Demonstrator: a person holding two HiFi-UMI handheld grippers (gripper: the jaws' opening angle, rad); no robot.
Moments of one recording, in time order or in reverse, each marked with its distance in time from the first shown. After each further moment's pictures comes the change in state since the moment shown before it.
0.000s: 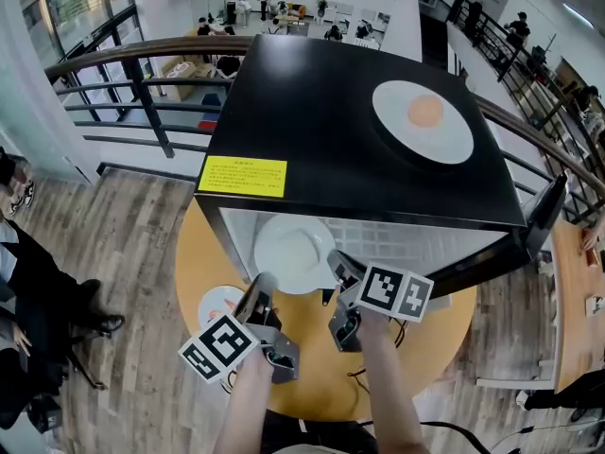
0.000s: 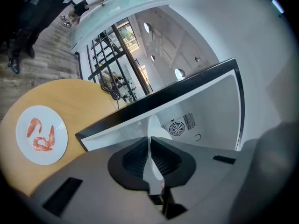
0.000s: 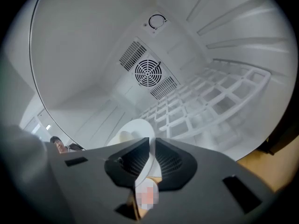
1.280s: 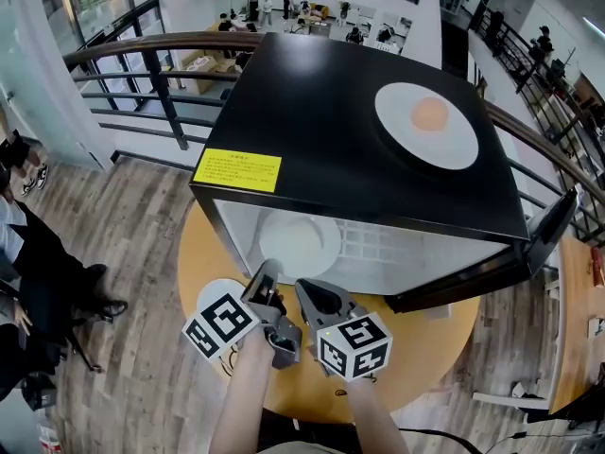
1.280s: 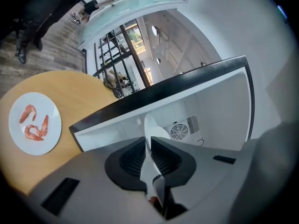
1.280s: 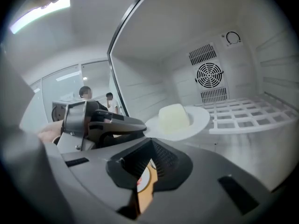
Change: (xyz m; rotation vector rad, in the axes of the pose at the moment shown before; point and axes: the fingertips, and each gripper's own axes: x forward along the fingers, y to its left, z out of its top) left arm 0.025 0.000 -0.007 -0.057 -0.030 0.016; right arm -0.010 0.053 -0.072 -0.633 -0.004 0.230
